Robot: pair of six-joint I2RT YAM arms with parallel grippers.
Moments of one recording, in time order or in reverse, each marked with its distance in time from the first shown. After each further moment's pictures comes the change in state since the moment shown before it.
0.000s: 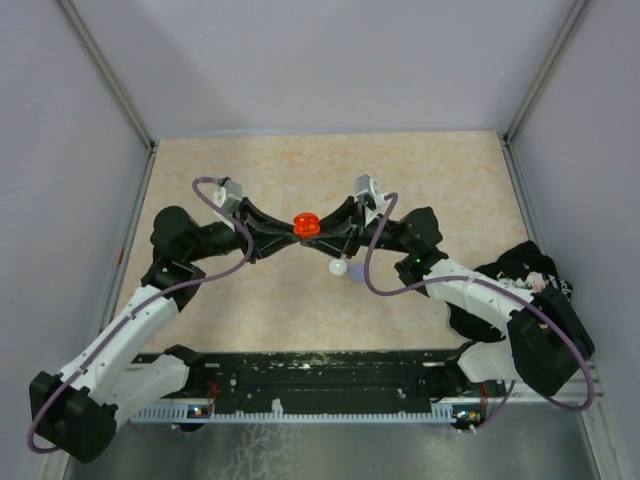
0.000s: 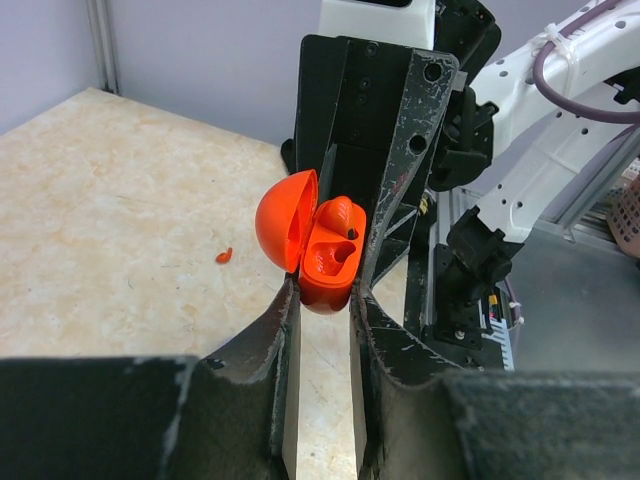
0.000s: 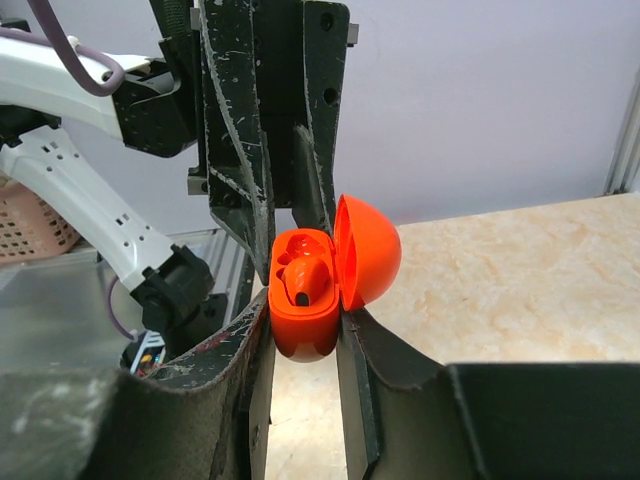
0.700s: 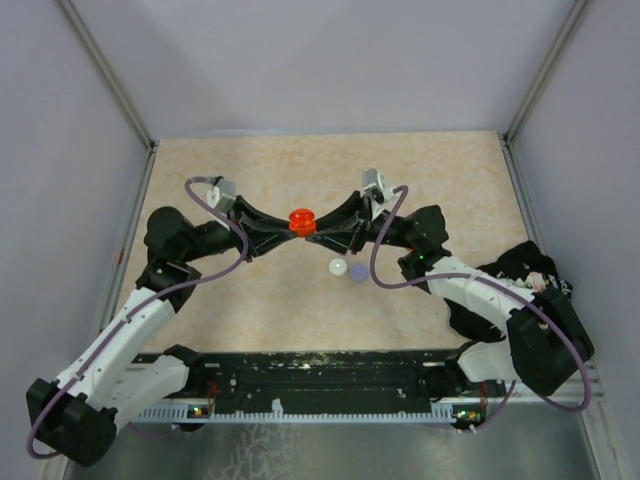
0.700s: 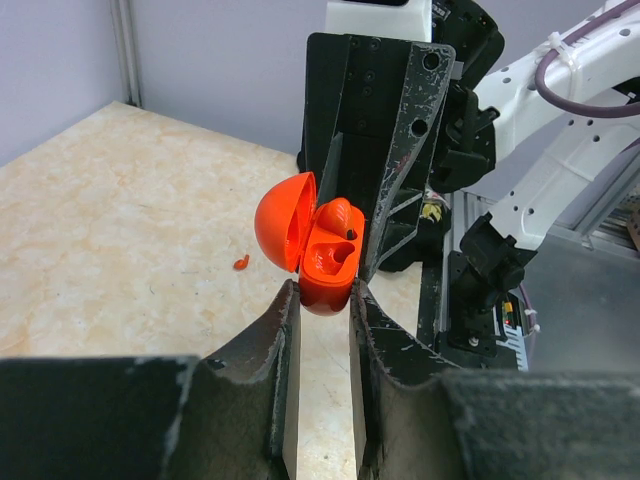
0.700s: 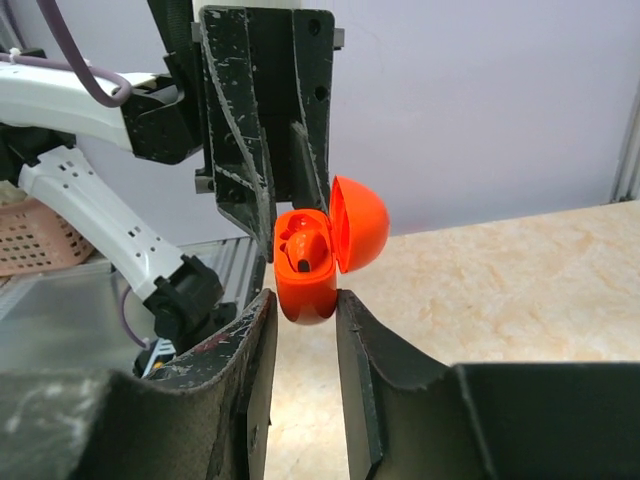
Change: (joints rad) left arm 0.011 -0.027 0.013 -0.027 -0.017 0.021; right arm -0.038 -0.006 0.004 0.038 -0.035 0.069
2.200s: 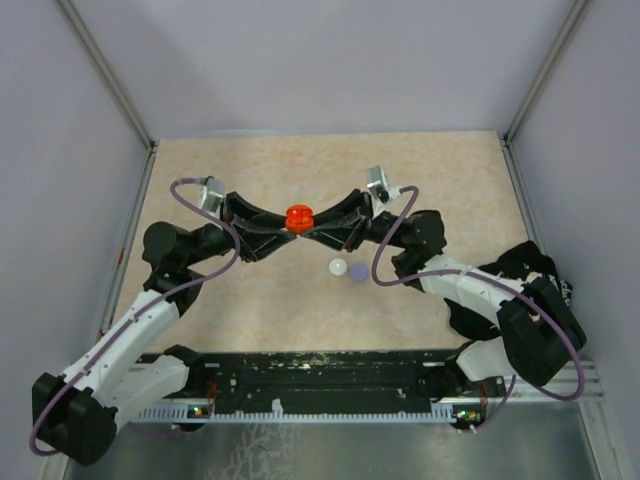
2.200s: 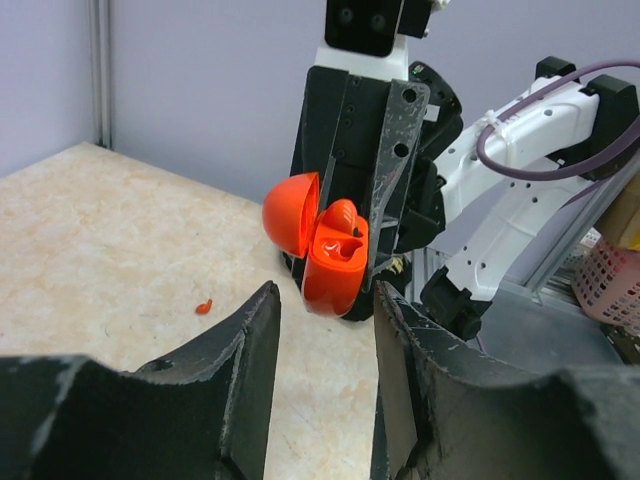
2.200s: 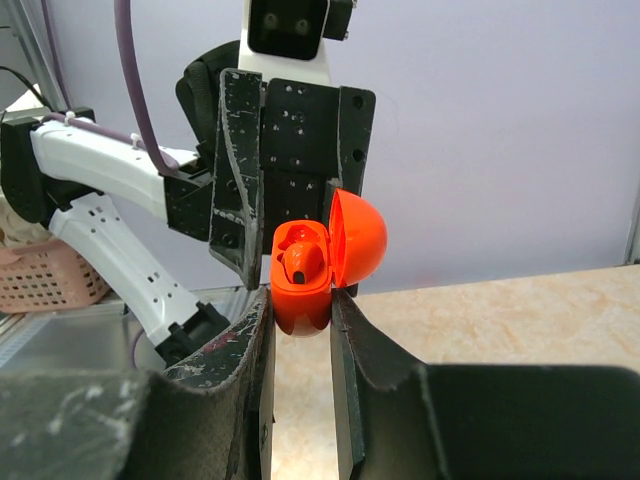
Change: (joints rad) left arm 0.000 0.006 -0.093 0.291 -0.027 -0.257; right arm 0.035 0.067 0.015 0.236 0.042 0.121
